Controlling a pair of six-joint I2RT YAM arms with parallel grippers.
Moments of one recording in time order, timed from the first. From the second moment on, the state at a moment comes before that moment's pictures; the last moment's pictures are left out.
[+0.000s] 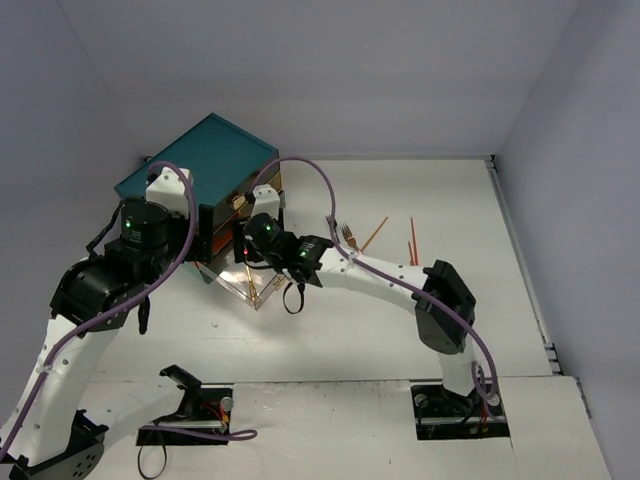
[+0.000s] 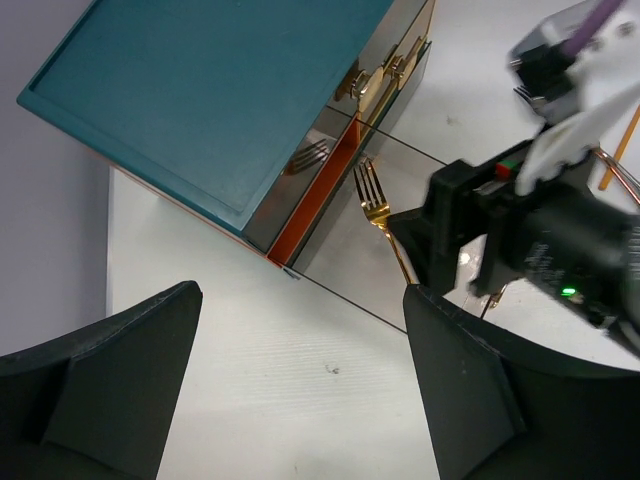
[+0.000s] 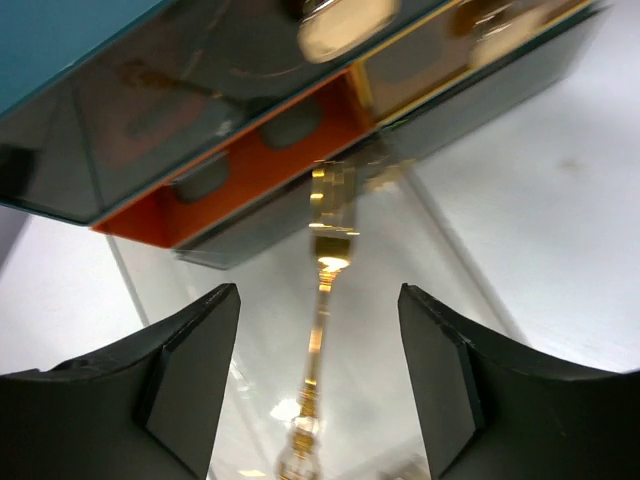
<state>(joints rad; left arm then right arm) -0.52 0.93 1.48 -1.04 -0.40 -0.11 1.06 1.95 1.62 -0.18 0.39 0.54</state>
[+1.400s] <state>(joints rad) -0.52 0.90 1.41 -1.05 -0.26 -0.16 0.61 2.10 1.41 -0.22 0.28 0.36</state>
